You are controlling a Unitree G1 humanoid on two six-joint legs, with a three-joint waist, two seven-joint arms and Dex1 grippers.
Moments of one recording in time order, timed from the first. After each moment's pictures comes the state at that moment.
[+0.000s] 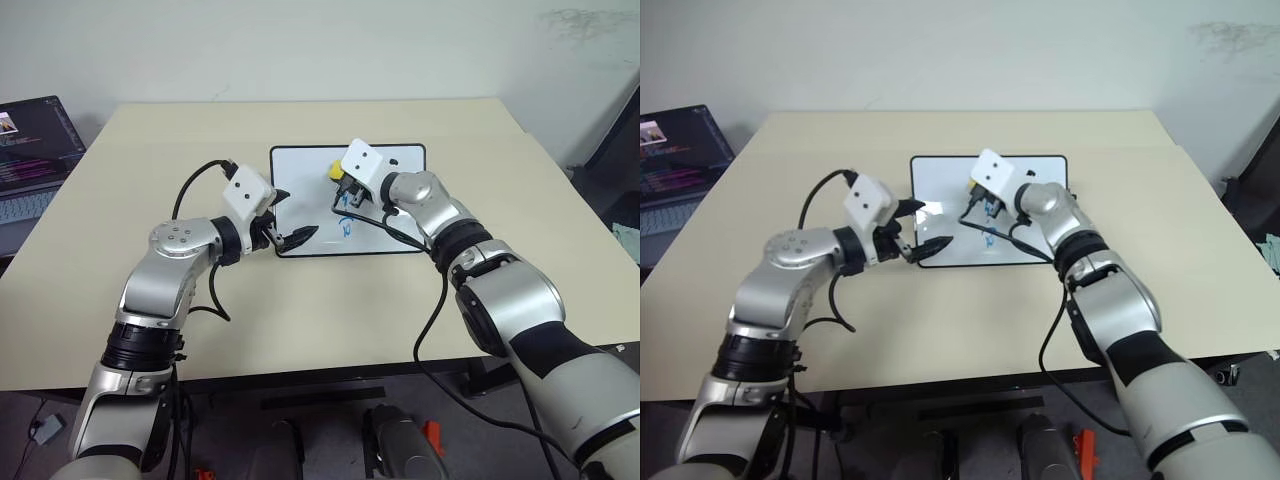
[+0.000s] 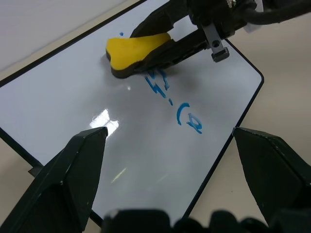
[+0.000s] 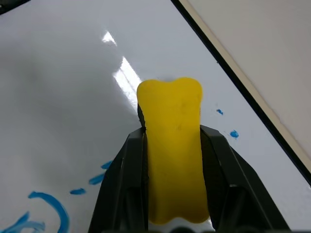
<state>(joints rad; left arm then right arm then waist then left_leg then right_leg) -0.60 0.59 -0.05 -0.03 -0.23 0.49 -0.78 -1.35 -0.13 0.21 1.30 -0.32 -0.15 0.46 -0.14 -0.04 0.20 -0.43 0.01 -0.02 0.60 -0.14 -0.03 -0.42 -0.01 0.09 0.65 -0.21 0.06</state>
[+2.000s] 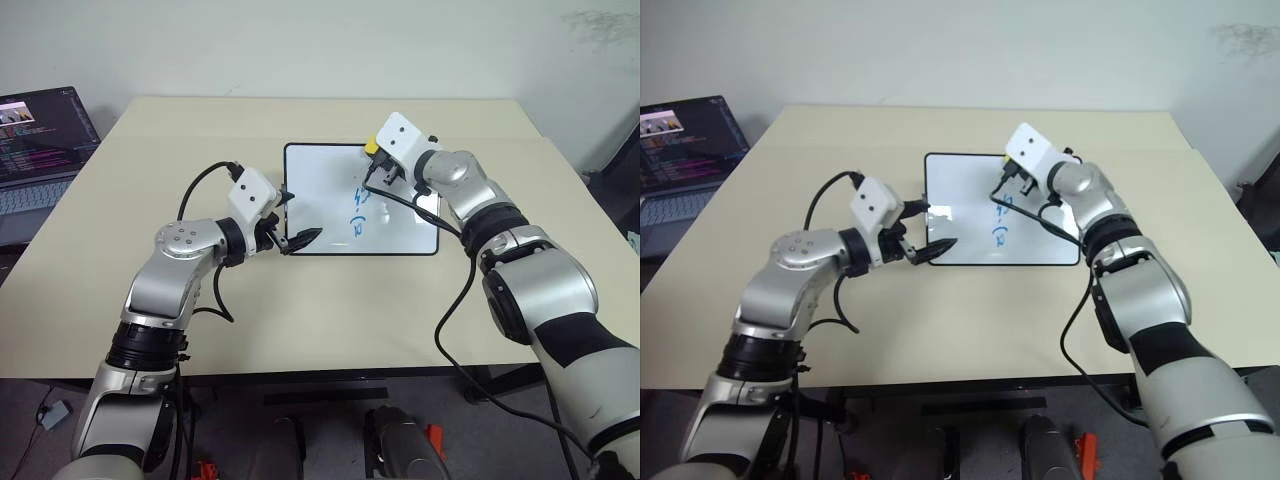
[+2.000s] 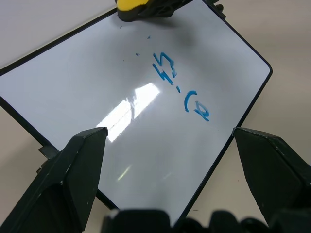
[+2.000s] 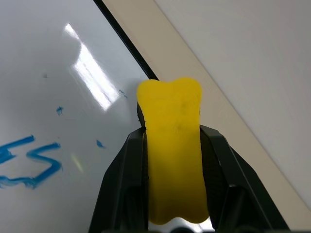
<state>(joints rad) -0.60 0.57 -0.06 -0.02 -0.22 0.47 -0.78 -1.38 -0.26 0.21 1.30 -0.31 -0.14 0.41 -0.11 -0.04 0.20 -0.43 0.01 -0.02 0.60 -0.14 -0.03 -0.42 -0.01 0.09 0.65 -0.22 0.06</state>
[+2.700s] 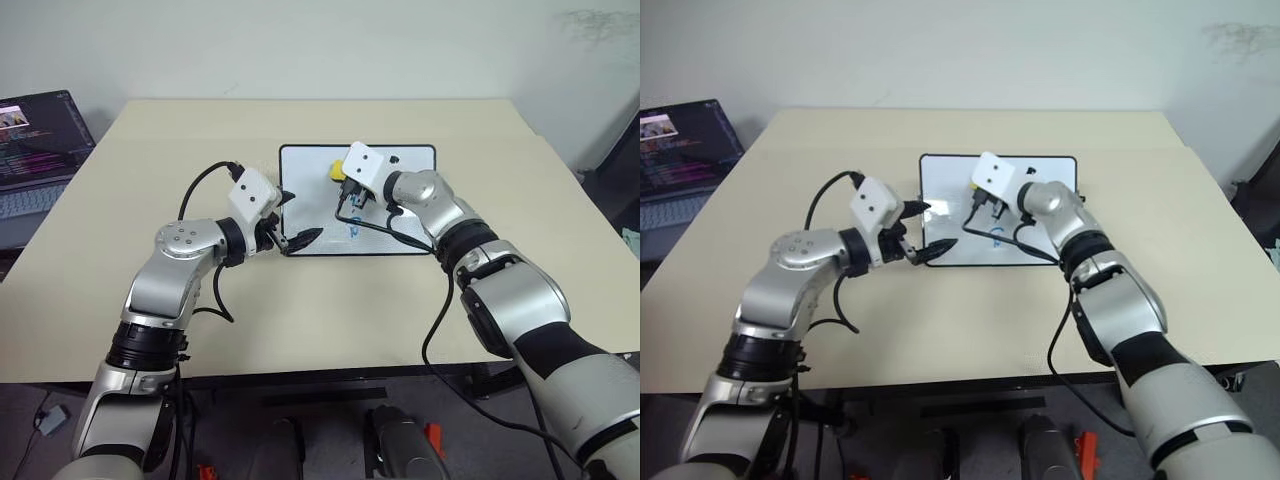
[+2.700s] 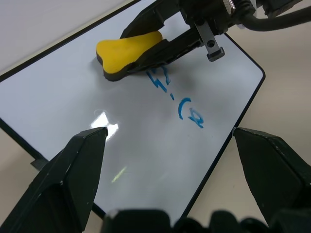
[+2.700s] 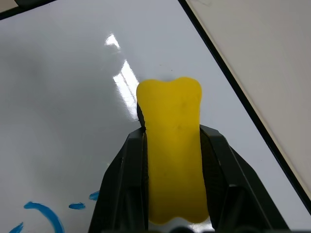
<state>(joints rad) -0.60 0.57 -0.06 -0.02 -0.22 0.46 -0.79 -1.34 -0.19 0.26 1.27 -0.34 -0.19 0.46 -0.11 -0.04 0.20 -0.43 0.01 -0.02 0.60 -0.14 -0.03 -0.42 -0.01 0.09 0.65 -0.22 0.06</state>
